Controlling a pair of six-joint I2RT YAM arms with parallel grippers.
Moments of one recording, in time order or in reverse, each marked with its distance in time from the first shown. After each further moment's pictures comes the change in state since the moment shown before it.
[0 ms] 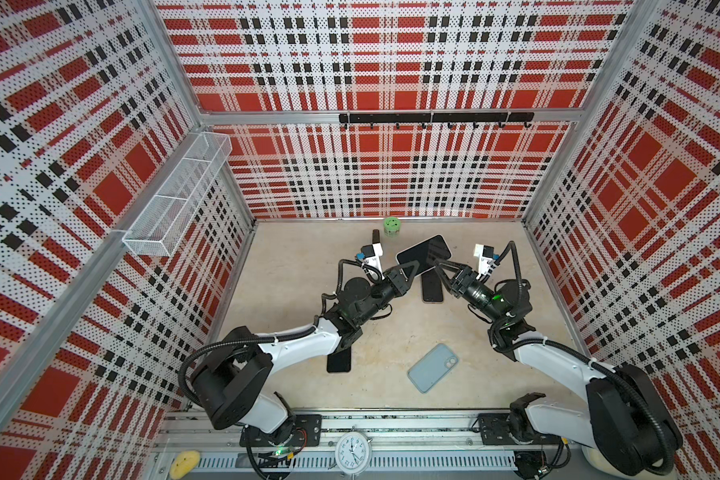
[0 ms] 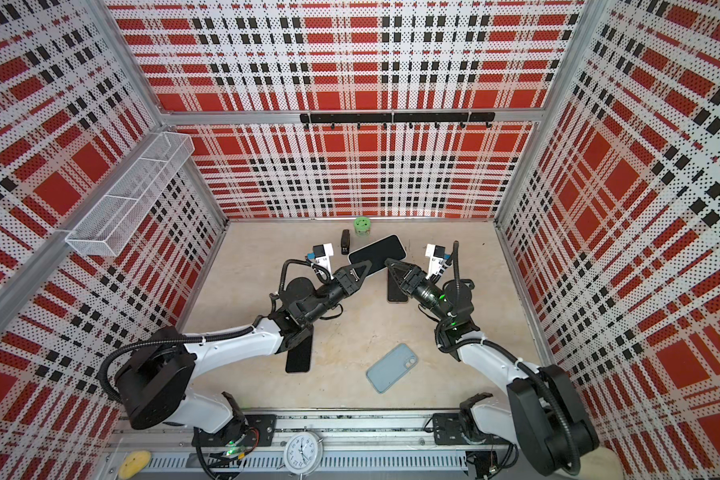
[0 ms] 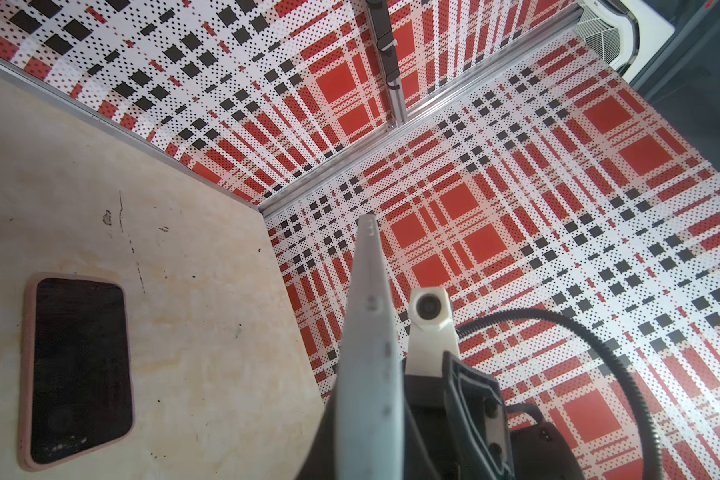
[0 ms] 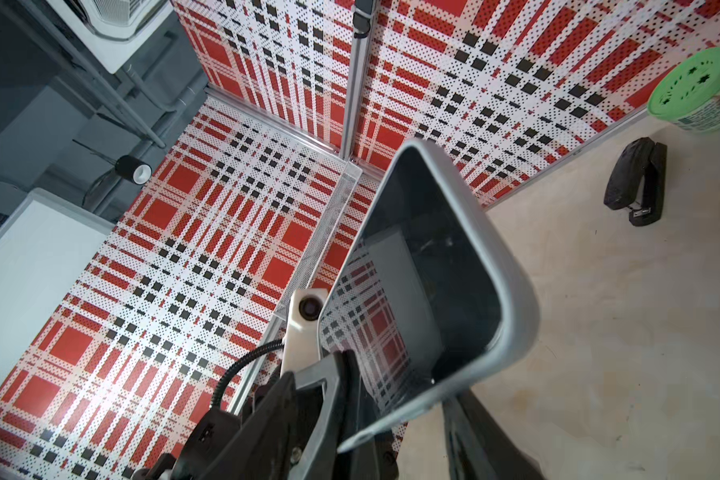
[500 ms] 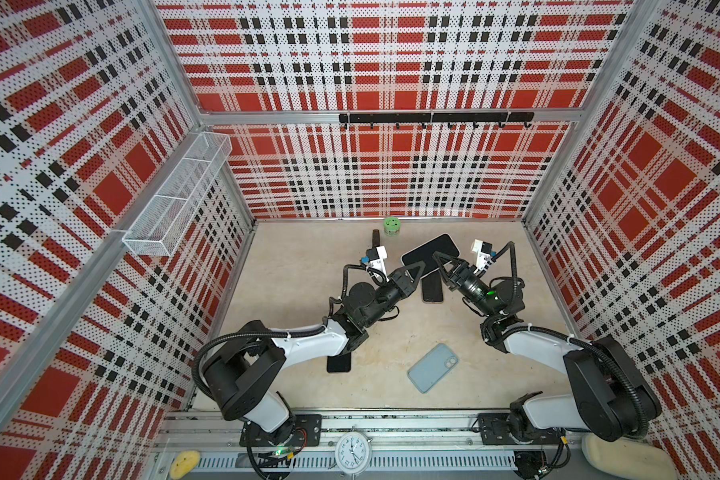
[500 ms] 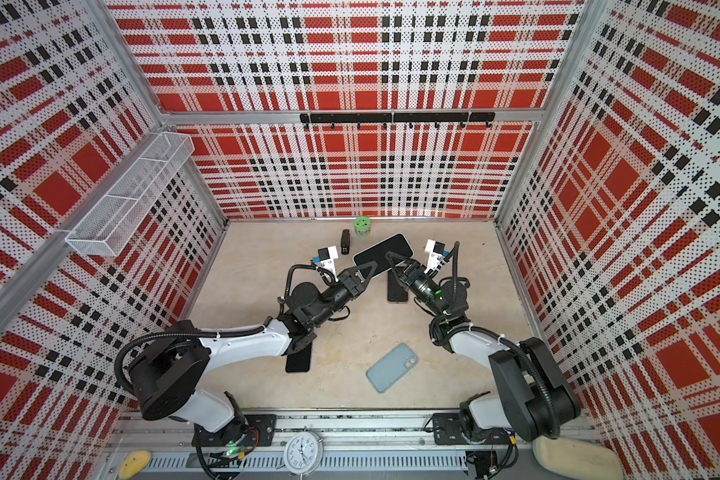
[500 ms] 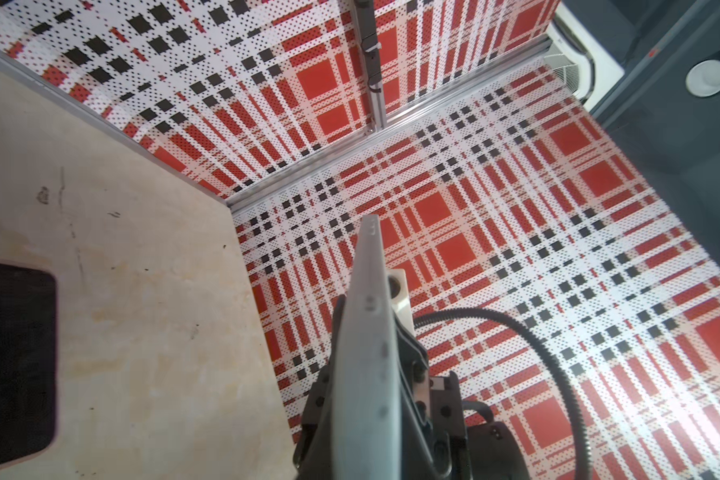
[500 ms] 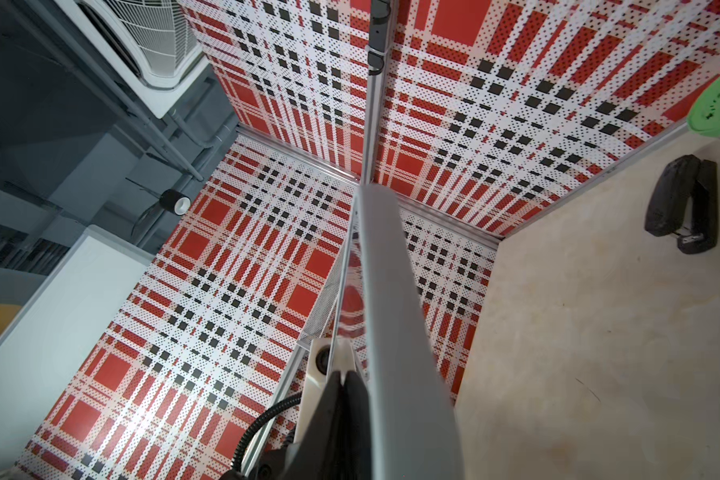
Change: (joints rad) left arm -0.034 0.063 0.000 0.150 -0.020 -0.097; right arm 0.003 0.129 0.033 0.217 0.041 0.115
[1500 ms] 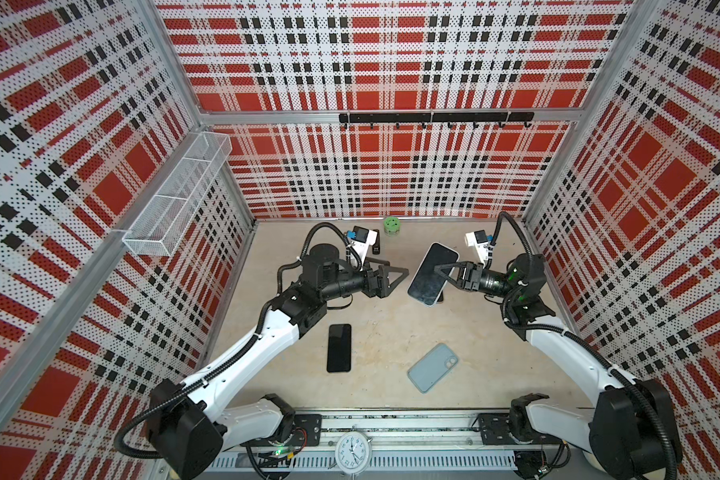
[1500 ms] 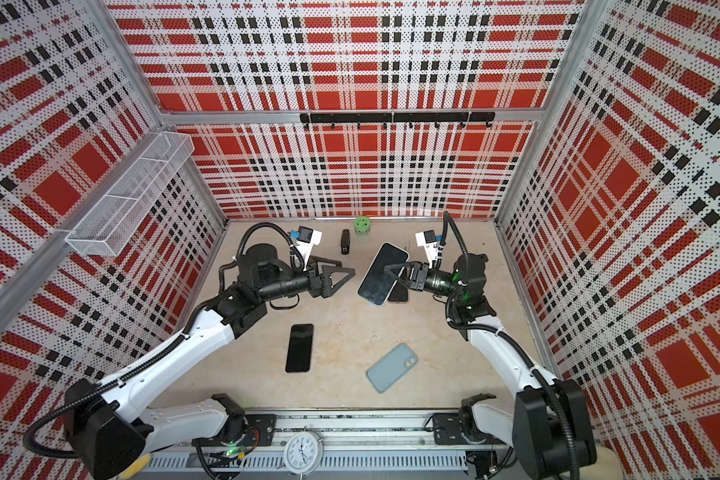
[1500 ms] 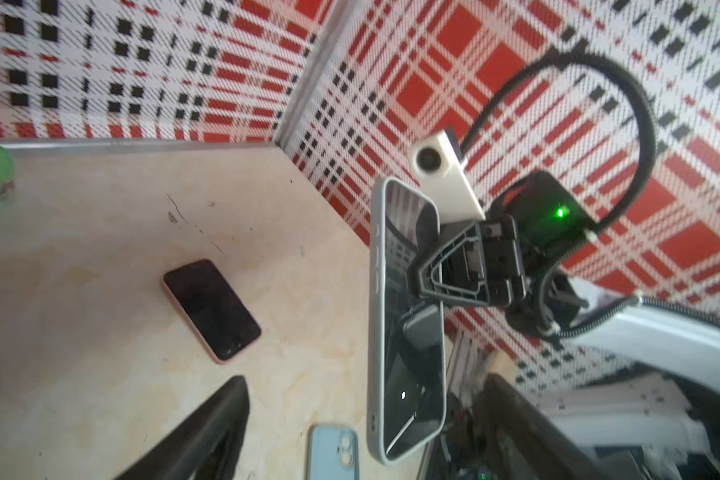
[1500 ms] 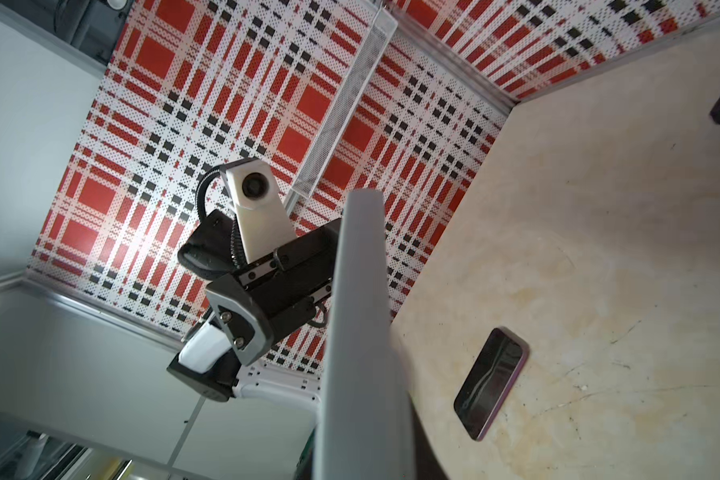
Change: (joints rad) left arm 0.264 -0.352 0.239 -1.061 0.596 0.710; right arm -0.156 -0.195 0.200 -0.690 -0.655 -0.322
